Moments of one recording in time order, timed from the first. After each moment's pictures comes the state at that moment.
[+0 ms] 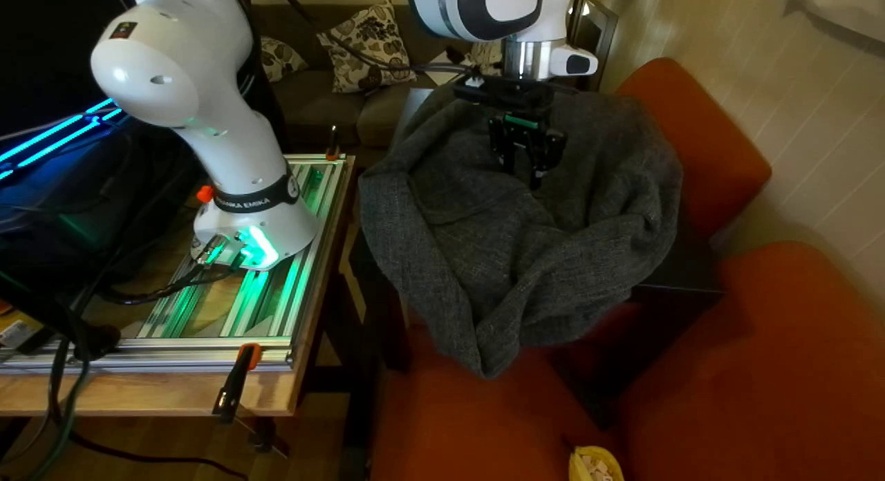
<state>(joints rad) 0.07 0.00 0.05 -2.56 -0.43 2.56 -0.23</state>
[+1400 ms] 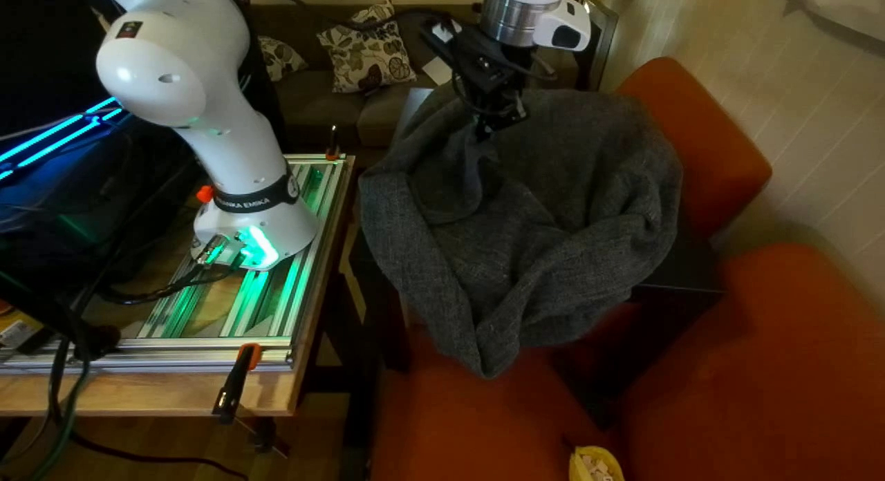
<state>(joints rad) 0.13 -0.31 -0.12 -2.62 0.18 2.18 -0.75</state>
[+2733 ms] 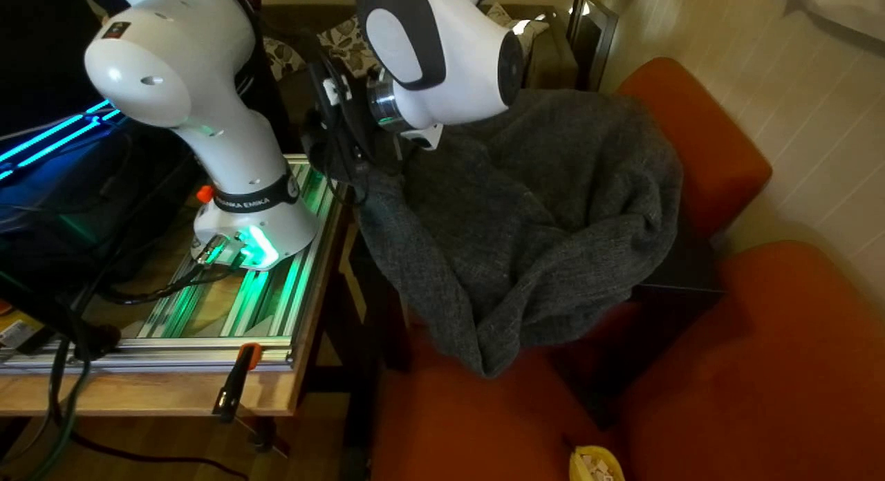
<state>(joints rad) 0.00 -0.24 -0.23 -2.77 0.24 1.42 -1.12</state>
